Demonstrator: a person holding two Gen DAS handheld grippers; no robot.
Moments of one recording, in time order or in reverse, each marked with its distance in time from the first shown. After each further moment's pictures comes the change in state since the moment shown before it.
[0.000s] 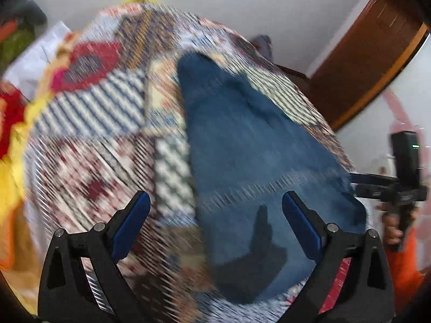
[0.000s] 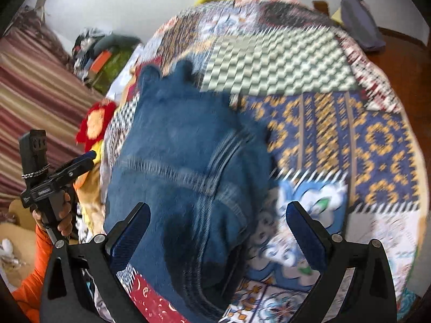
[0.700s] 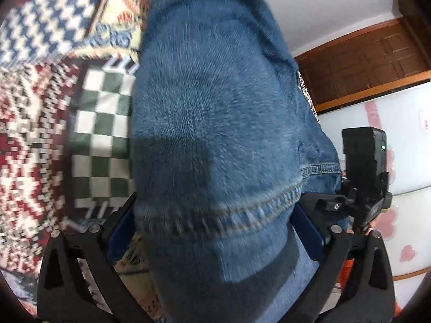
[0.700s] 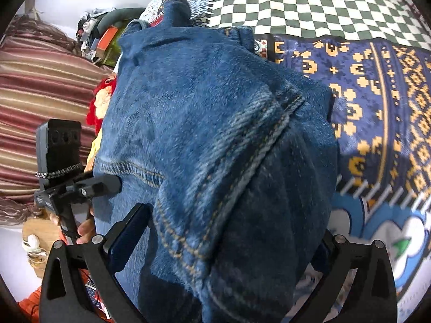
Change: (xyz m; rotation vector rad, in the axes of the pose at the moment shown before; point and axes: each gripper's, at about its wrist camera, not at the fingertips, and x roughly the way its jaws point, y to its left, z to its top) left arm 0.119 0.010 0.010 -0.211 0.241 -0.266; right arm 0.112 -0.016 0.030 0.068 0.204 0.189
